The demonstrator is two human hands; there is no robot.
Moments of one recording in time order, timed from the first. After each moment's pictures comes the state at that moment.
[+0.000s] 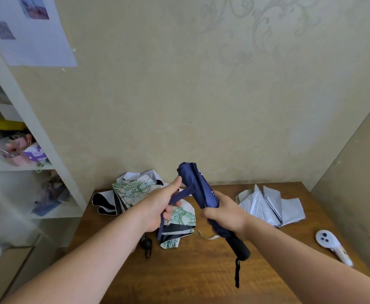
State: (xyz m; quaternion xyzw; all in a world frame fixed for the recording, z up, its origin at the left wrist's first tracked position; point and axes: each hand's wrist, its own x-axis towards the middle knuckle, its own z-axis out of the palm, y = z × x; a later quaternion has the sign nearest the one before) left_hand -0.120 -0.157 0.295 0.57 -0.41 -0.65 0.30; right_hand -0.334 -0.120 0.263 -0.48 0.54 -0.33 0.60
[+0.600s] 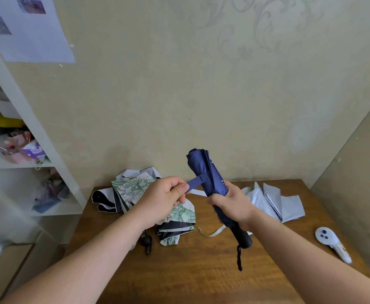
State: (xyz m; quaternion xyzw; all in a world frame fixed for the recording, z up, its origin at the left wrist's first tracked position) left_hand -0.115 -0.141 0.310 0.49 -0.69 -0.44 0.31; right_hand -0.347 -0.127 0.272 -0.47 0.56 -0.40 0.56
